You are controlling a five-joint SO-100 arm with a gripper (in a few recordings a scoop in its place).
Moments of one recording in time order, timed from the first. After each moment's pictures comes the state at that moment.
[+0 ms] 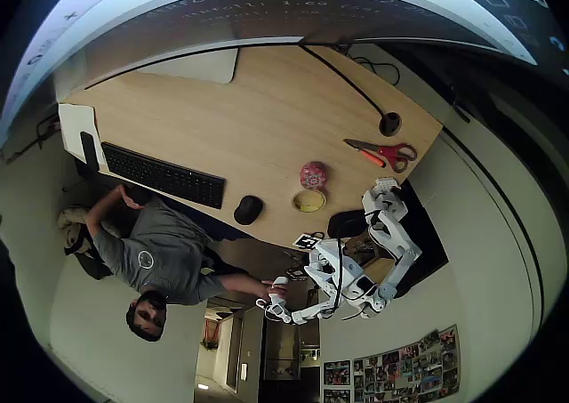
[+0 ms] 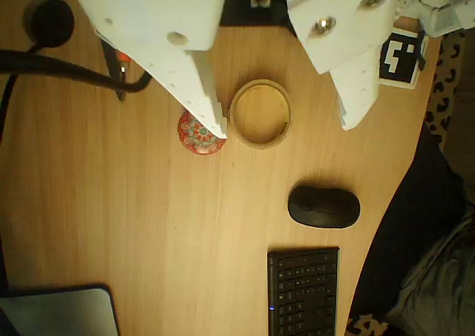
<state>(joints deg) -18.5 123.8 83.0 92.8 -80.3</state>
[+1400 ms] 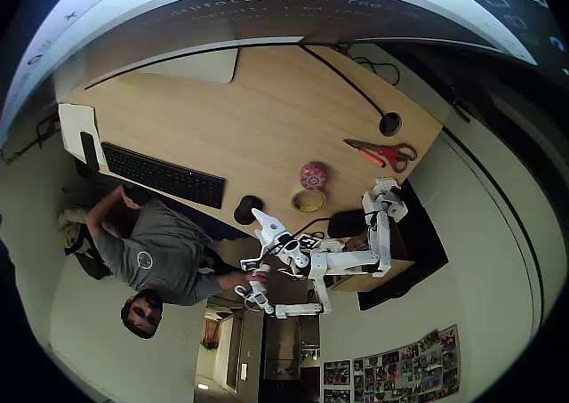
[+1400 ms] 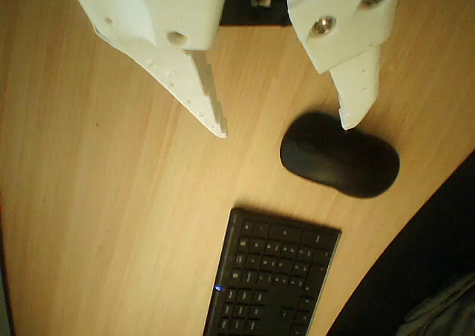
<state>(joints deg) -25.0 85.6 88.2 46.0 -90.3</state>
